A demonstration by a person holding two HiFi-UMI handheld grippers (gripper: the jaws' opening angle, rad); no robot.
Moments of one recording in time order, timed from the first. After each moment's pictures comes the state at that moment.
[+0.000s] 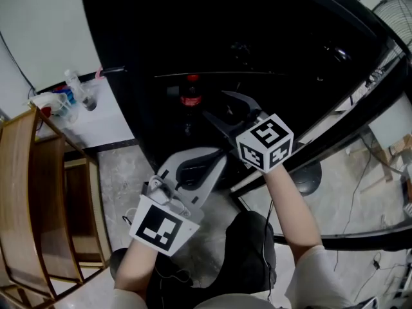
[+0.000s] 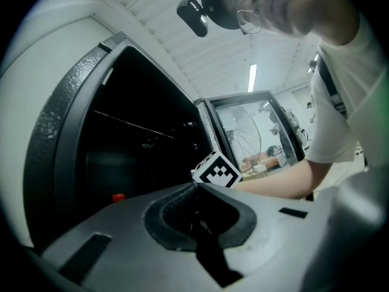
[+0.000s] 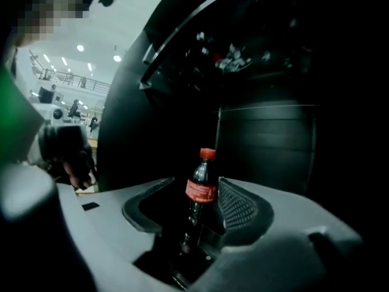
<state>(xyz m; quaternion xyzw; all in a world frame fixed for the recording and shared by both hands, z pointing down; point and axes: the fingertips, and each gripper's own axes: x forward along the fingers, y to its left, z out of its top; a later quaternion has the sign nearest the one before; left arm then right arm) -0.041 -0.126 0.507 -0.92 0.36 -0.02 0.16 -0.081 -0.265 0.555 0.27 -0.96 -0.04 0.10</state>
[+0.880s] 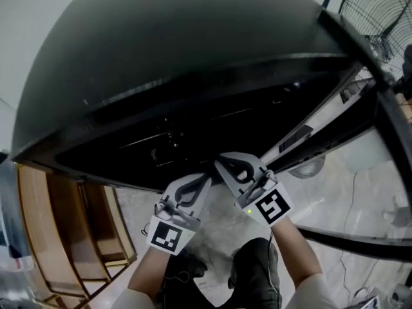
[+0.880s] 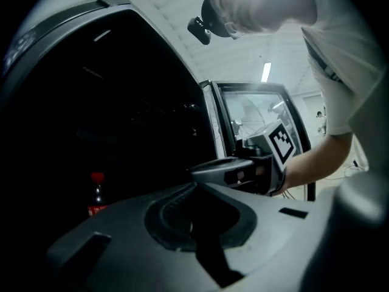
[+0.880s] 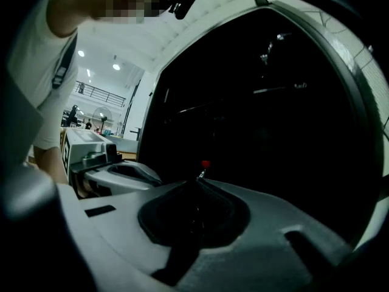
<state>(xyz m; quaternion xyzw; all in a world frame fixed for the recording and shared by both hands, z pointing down) 0.004 -0.148 0.536 -0.93 0.36 -0.05 0.09 0.006 -0.184 0.514 0.30 -0.95 -0.04 0.03</state>
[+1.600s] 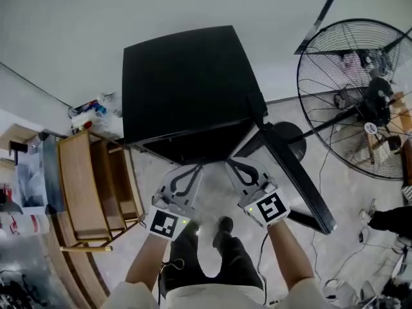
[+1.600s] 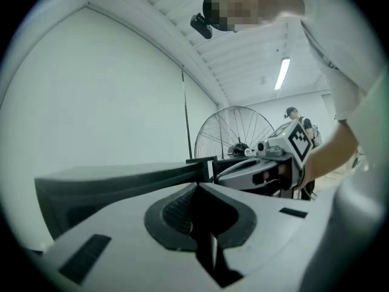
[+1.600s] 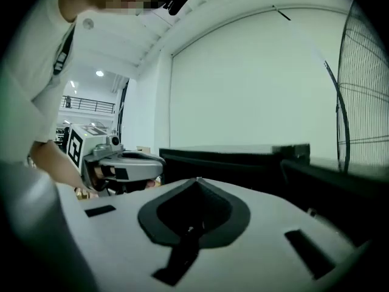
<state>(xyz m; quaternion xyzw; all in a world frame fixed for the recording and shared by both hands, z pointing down) 0.023 -0.083 0.234 -0.90 0.44 -0.06 -0.01 0.076 -0.101 0.245 0.31 -0.94 0.04 0.08</state>
